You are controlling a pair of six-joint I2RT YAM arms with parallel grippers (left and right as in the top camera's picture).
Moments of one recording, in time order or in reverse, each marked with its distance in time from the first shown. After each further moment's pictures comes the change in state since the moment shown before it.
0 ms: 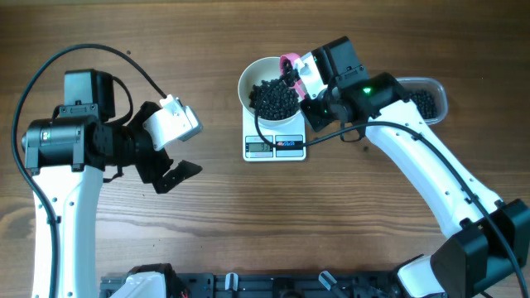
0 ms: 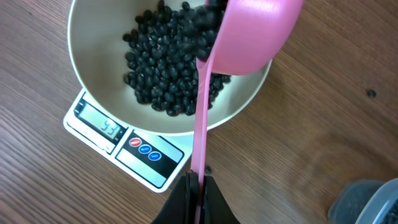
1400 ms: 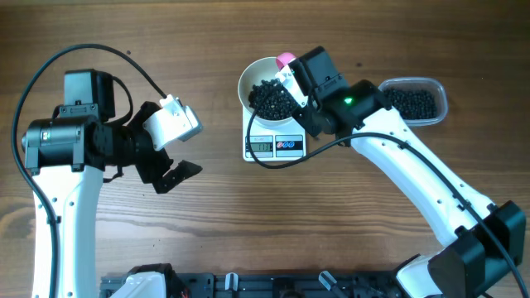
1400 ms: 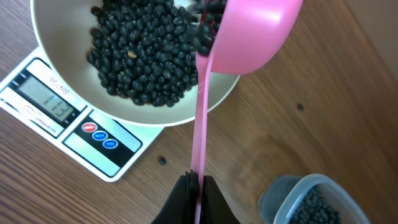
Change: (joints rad) left arm 0.000 0.000 0.000 0.000 0.000 0.000; right arm 0.111 0.000 0.020 -0.018 0.274 -0.153
